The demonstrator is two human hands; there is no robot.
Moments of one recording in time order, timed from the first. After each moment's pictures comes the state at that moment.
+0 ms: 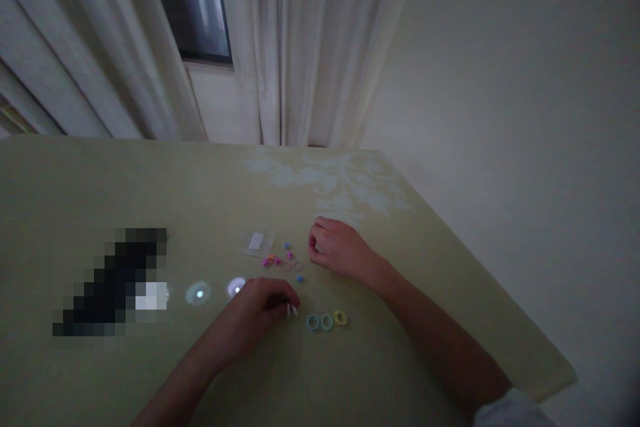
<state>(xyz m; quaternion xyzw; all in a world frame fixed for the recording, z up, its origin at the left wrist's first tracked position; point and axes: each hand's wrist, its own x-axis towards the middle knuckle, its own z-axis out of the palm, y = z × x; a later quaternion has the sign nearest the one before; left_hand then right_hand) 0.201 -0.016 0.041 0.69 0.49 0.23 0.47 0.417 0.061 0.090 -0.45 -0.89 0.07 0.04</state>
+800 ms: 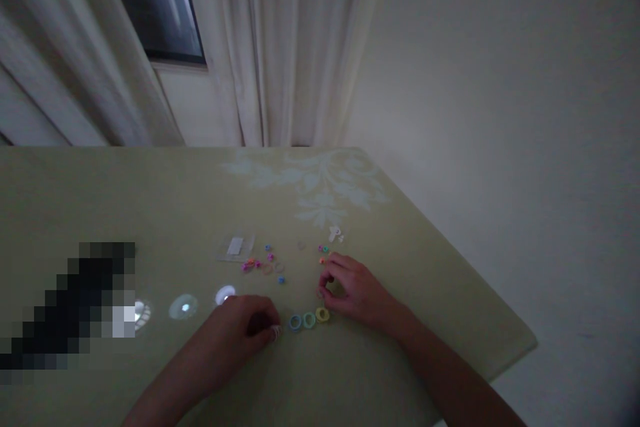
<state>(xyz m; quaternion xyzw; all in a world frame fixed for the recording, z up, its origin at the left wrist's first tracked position) 0.200 -0.031 0.040 0.71 0.51 0.16 0.45 0.482 -0.015 0.038 -0.45 -0.84 0.20 0.22</state>
